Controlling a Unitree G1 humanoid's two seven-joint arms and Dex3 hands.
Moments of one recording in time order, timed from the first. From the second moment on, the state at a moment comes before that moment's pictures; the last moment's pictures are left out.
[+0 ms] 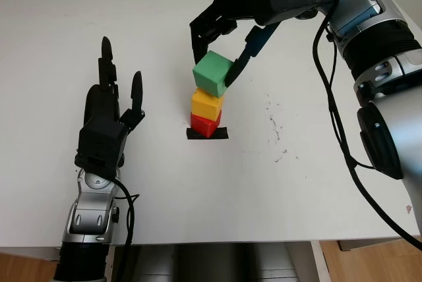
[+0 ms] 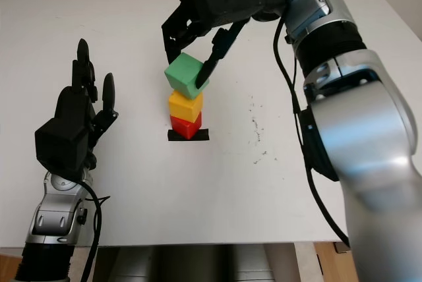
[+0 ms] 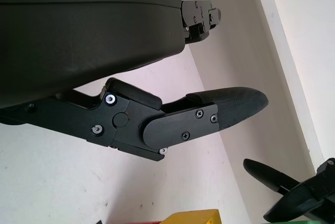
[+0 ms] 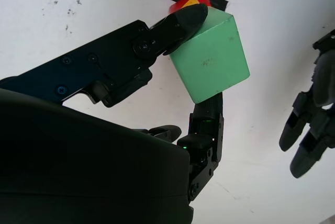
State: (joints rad) left arm -0.28 0.19 0.10 -0.02 0.17 0.03 0.14; right arm -1.57 -0.41 0.30 1.24 -0.36 -0.49 0.97
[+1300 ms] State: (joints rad) left arm -0.27 0.19 0.11 -0.03 0.15 0.04 0.10; right arm -1.53 -0.38 0.35 1.25 -0.42 -0.52 0.85
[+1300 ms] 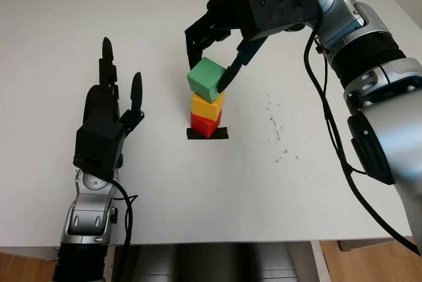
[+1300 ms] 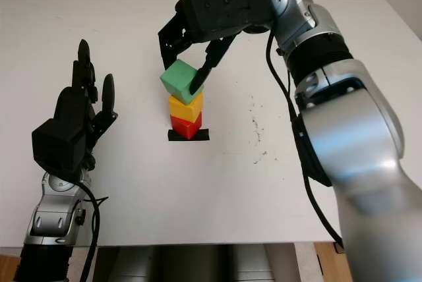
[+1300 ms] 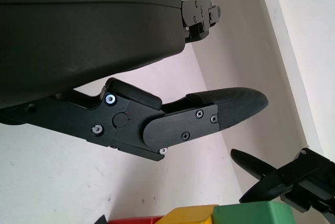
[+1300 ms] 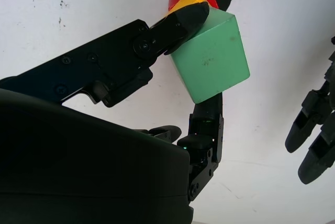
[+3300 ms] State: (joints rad) left arm -0.31 0.23 0.15 0.05 0.12 -0.01 0.08; right arm -0.79 -0.35 -0.09 0.61 0.09 -0.20 0.42
